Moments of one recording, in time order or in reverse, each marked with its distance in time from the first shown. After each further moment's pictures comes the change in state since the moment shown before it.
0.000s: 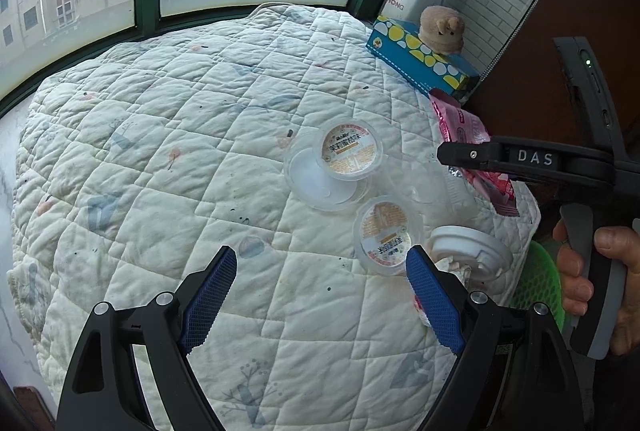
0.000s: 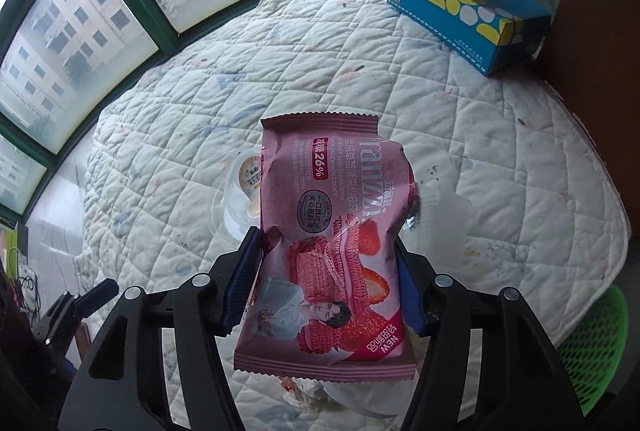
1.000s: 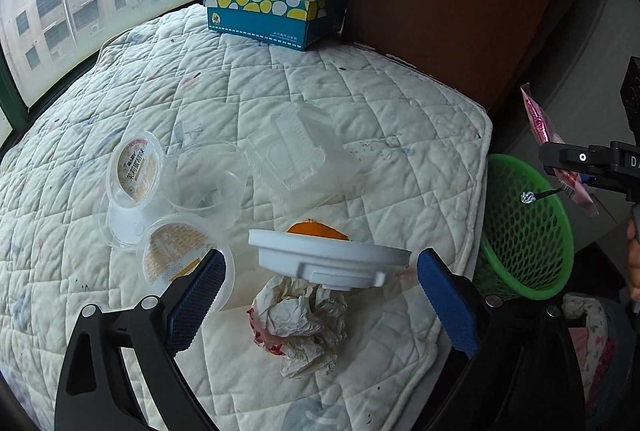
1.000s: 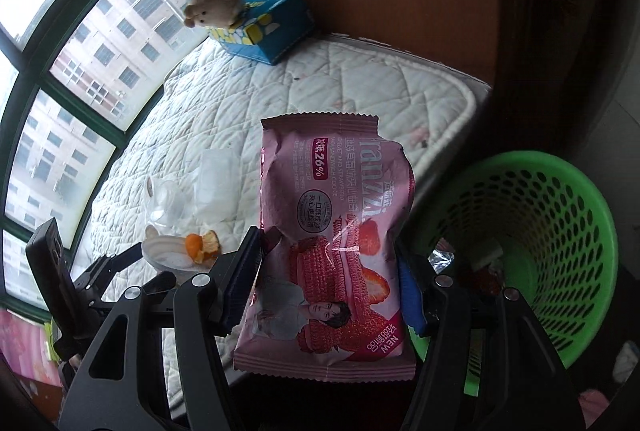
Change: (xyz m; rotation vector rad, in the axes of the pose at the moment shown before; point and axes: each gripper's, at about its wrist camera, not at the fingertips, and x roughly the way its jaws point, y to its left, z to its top) left arm 0.073 -0.150 -0.015 0.407 0.083 -0.086; right arm -0.106 -0.205 -0.140 0.396 -0.145 0.014
